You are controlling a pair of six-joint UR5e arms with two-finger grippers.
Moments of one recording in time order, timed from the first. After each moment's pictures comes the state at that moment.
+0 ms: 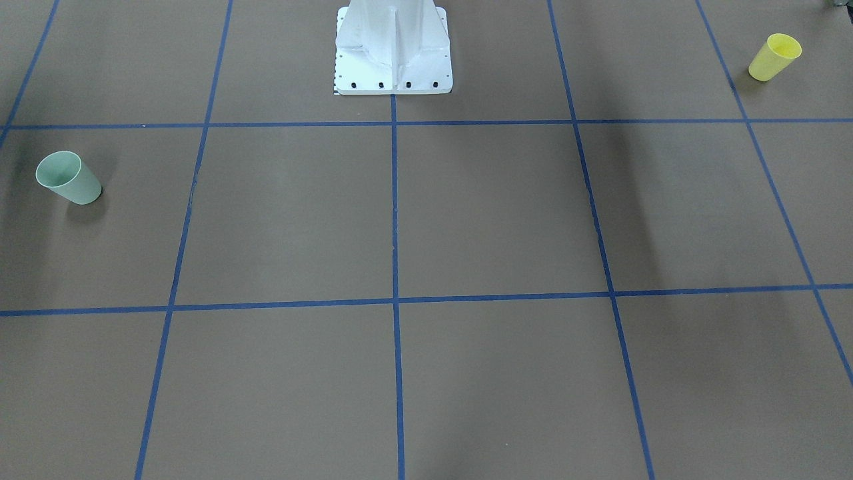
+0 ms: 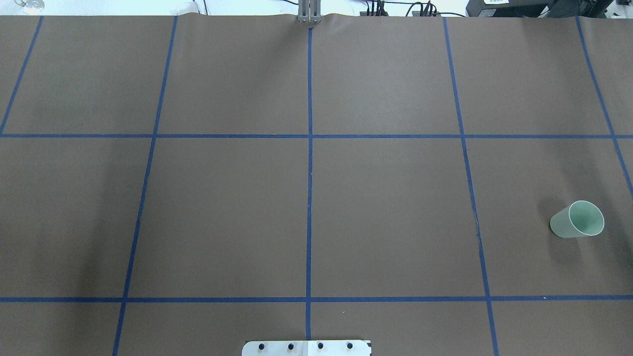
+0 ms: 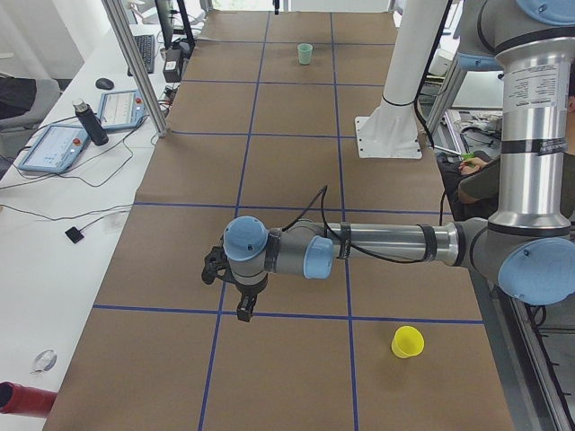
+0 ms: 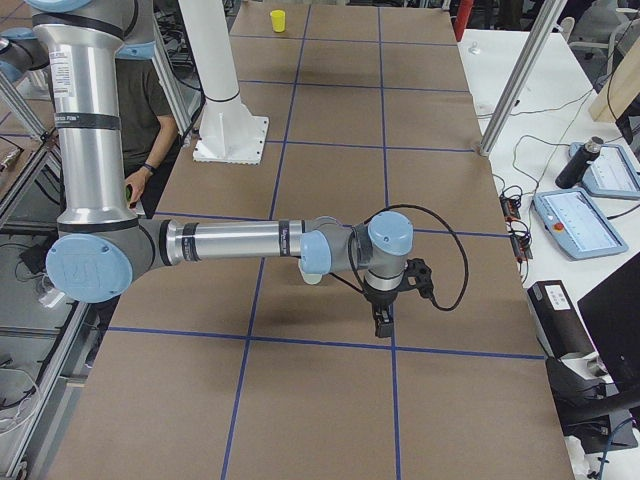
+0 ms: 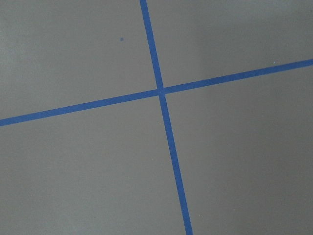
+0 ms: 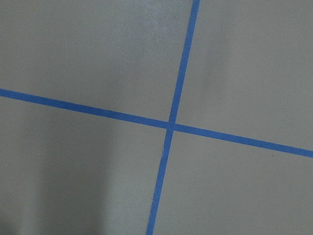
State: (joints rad) left arm -1.55 -1.50 -1.63 -1.68 -2.39 0.11; right arm 1.47 -1.54 1.61 -1.51 2.24 -0.03
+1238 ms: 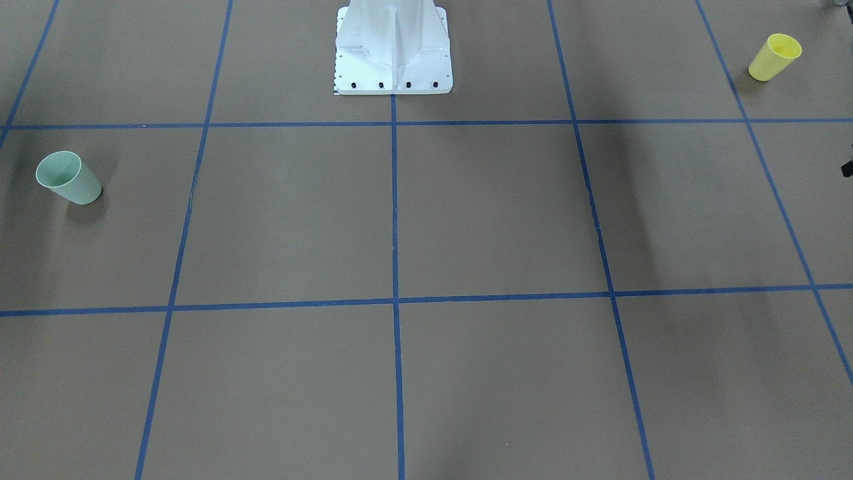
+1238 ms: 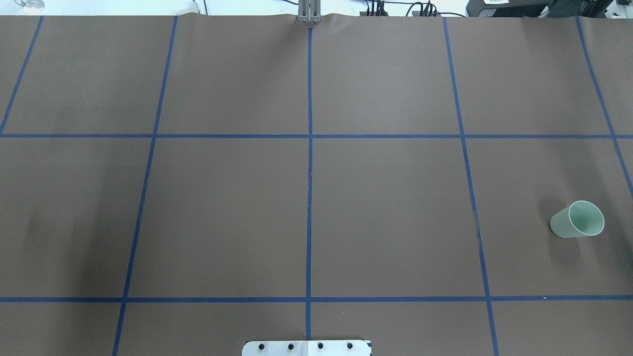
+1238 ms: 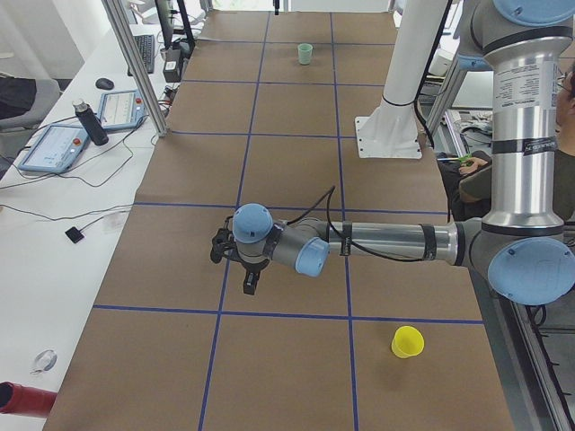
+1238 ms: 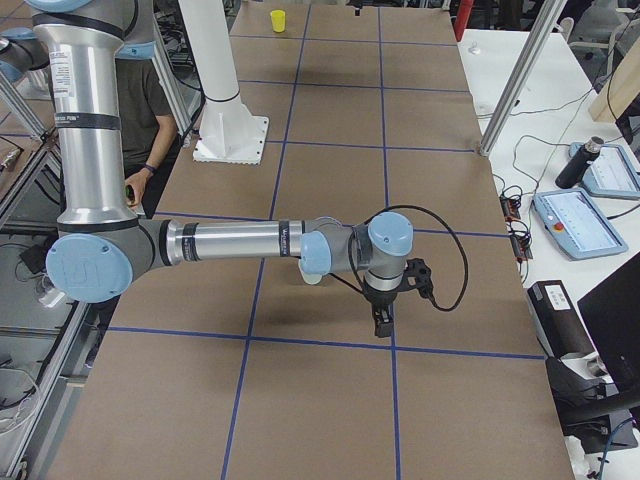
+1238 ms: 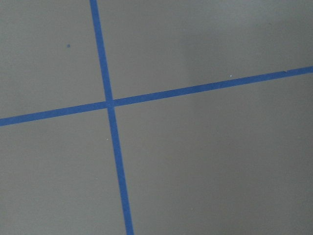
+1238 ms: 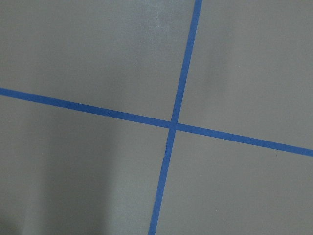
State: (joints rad) left arm -1.38 -1.47 -1.64 -2.03 -2.45 -0.32; right arm 1.47 -1.54 1.61 -1.51 2.25 -0.03
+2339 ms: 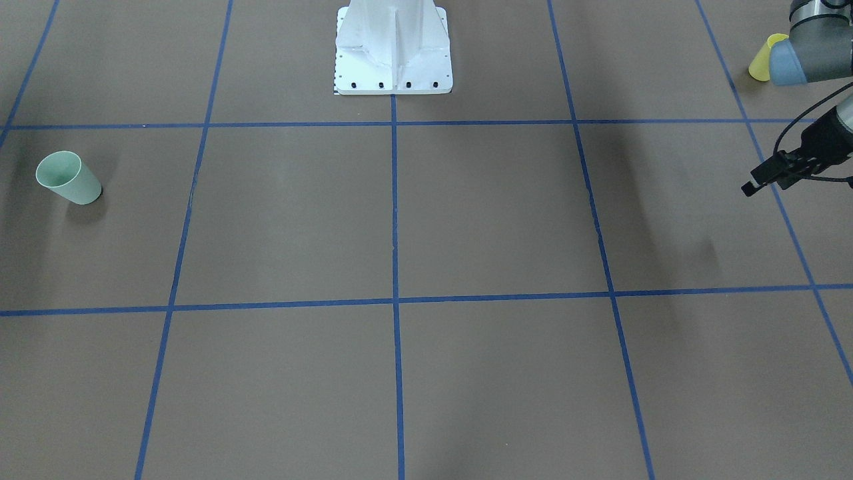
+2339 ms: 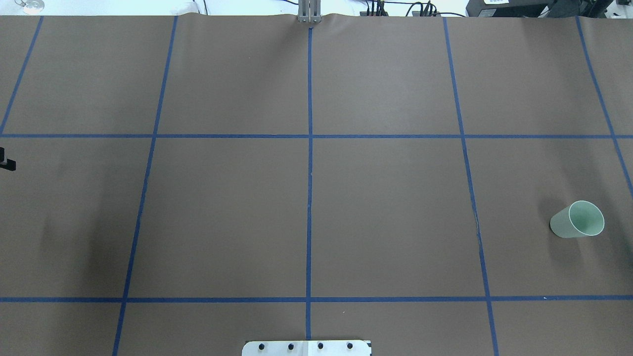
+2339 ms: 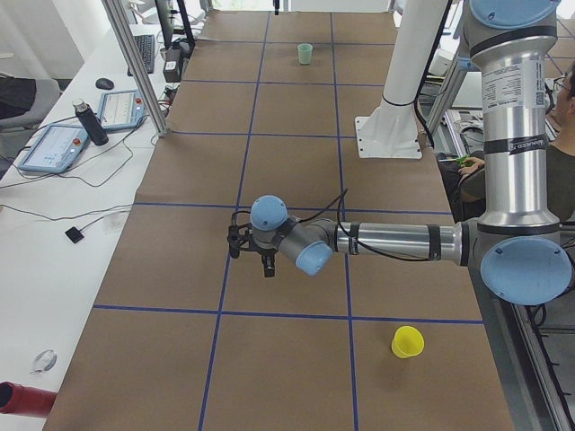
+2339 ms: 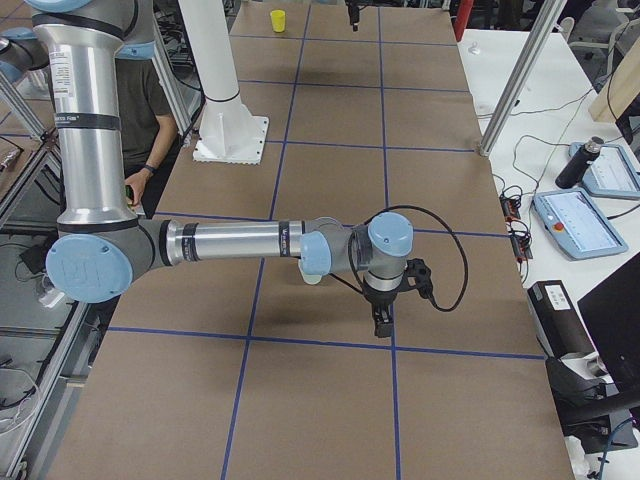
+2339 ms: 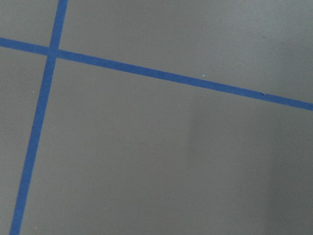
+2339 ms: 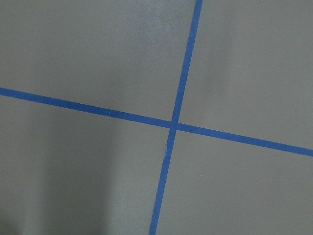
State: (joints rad) left arm -1.17 -1.44 -1.66 -2.20 -2.36 -0.97; right arm 1.47 -1.54 1.61 -1.51 2.25 -0.03
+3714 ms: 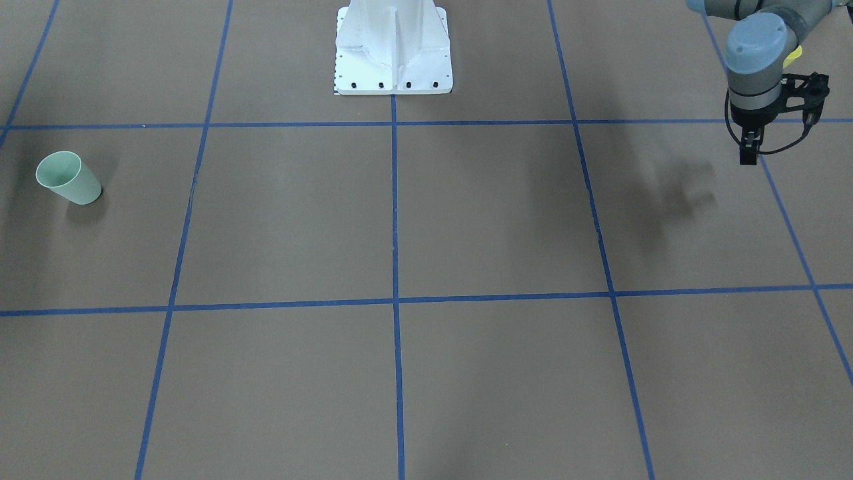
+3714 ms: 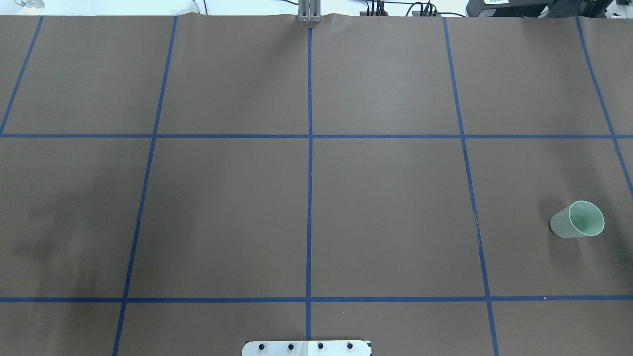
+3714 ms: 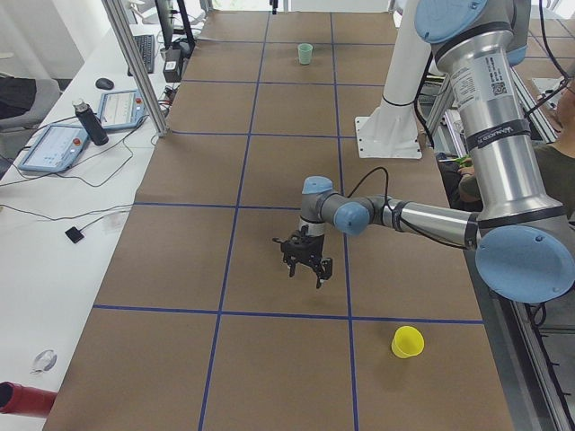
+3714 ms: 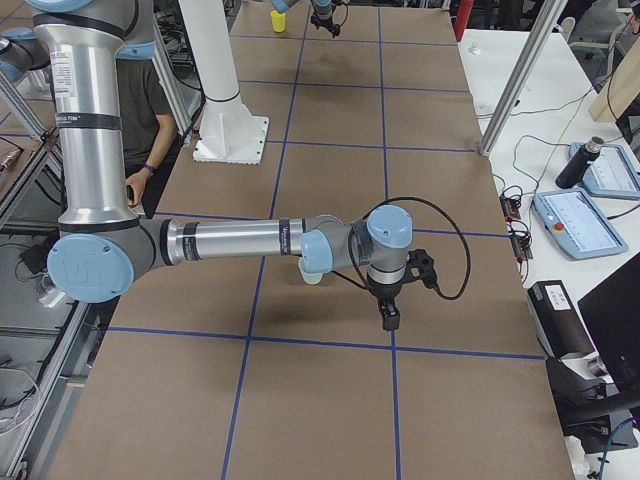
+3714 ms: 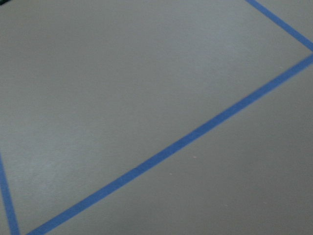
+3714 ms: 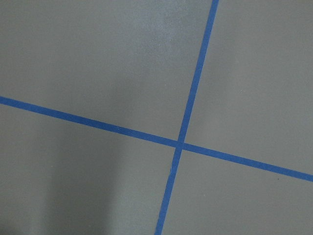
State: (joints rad) left arm -0.63 -1.24 -2.03 -1.52 -1.62 -2.14; right arm 1.47 -1.54 1.61 -1.43 2.25 -0.03
